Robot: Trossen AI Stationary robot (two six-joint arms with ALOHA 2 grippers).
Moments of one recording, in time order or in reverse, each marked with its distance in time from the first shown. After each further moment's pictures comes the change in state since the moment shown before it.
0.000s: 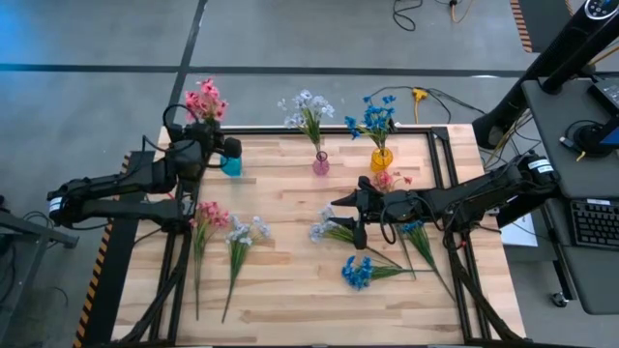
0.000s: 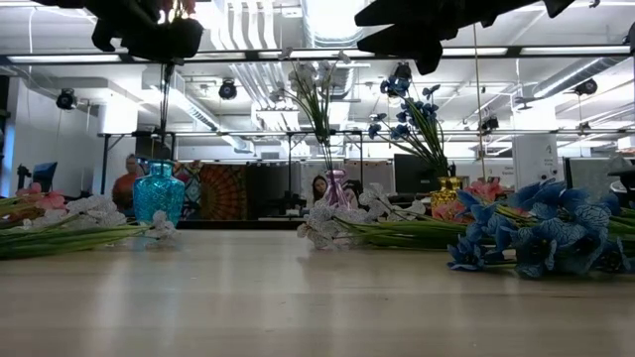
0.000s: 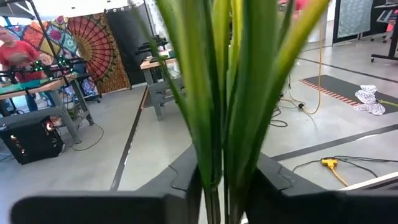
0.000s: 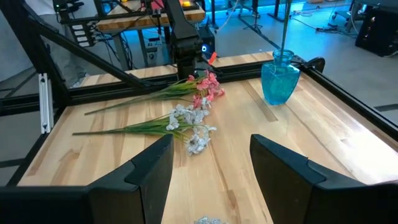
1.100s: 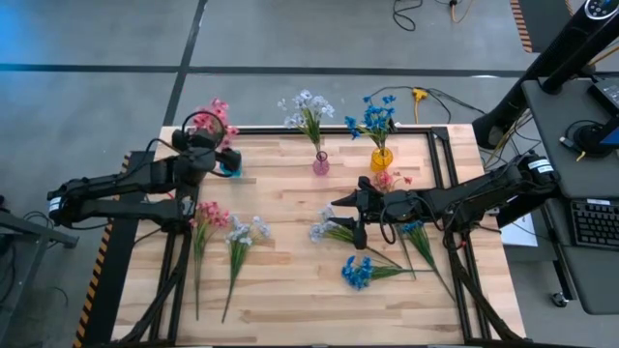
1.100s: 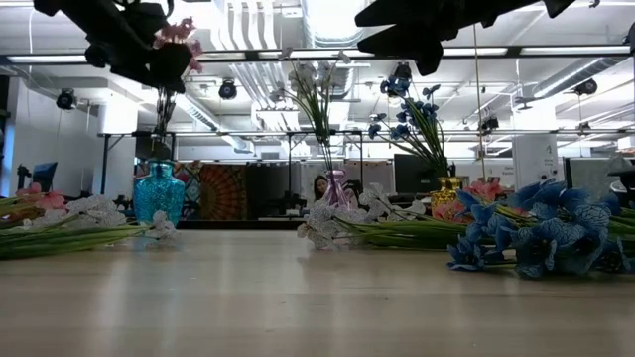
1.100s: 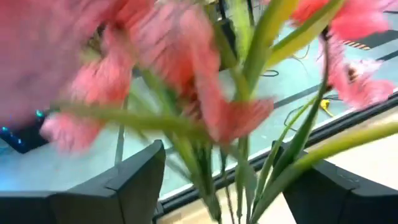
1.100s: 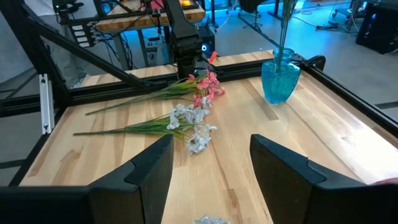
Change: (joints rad) left arm -0.010 -0.007 0.010 -0.407 0.094 -0.220; right arm 0.000 0.000 0.000 -0.003 -0.001 0.011
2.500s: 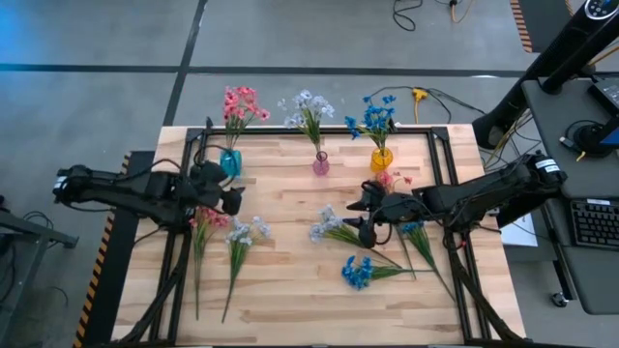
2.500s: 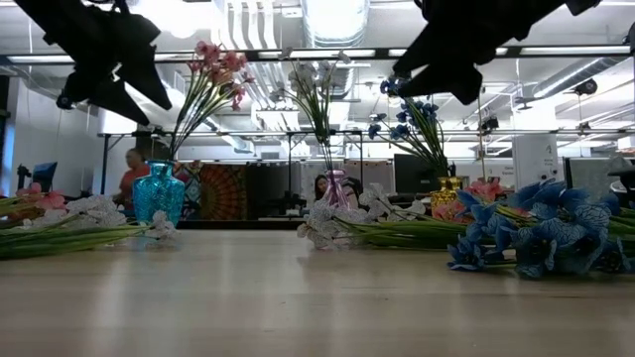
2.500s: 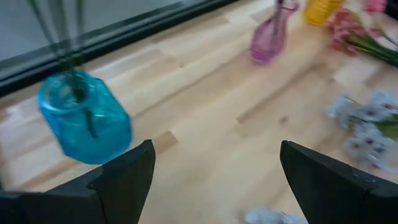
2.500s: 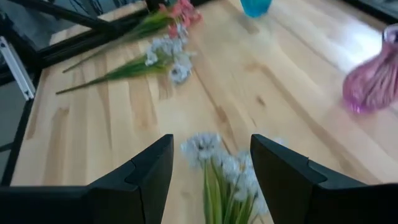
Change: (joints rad) left arm -0.354 -0.008 0.000 -0.388 0.412 -0.647; right arm -0.005 -0.077 0.000 -0.381 -0.011 0.297
